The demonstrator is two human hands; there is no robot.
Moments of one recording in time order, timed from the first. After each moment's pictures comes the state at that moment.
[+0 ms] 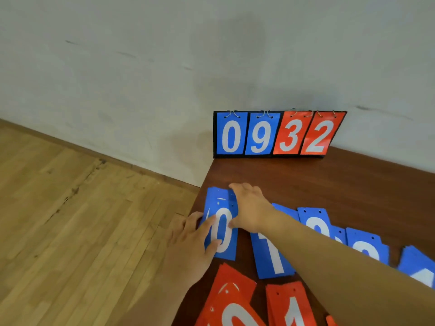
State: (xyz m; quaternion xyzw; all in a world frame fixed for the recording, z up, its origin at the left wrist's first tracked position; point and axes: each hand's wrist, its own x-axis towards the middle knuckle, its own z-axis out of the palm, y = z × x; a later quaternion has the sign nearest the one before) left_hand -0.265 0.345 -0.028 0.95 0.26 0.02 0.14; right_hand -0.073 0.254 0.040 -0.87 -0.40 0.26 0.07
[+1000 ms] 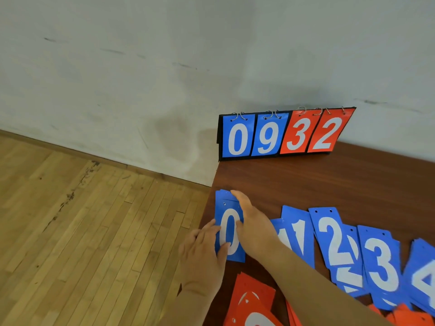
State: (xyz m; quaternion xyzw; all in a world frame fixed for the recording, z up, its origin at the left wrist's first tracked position) left_hand -0.261 0.346 -0.029 0.91 0.33 0.06 0.25; right_hand -0.125 0.268 0.022 -0.90 -0.25 0.24 0.27
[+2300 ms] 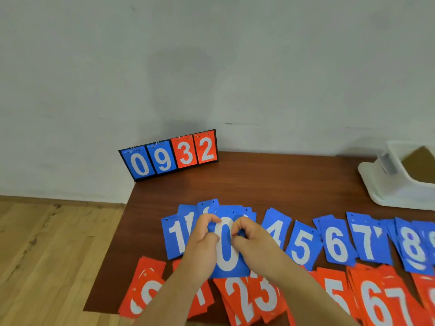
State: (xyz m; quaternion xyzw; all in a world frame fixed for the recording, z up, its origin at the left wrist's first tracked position) left_hand -0.186 0.077 0.191 0.73 0.29 -0.02 0.62; right_hand -0.120 -0.061 0.206 -0.80 -0.12 0.31 0.50
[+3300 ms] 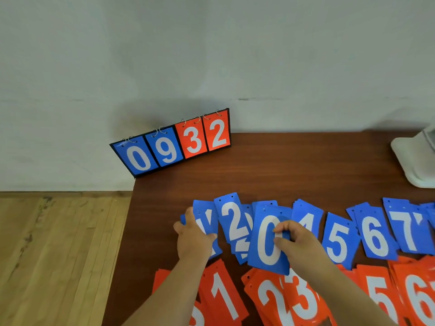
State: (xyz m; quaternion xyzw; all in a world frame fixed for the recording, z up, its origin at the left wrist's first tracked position) left_hand -0.127 0.194 0.038 0.83 0.43 -0.15 0.33; right_hand -0.086 -0.041 0.137 -0.84 0.09 0.27 0.45
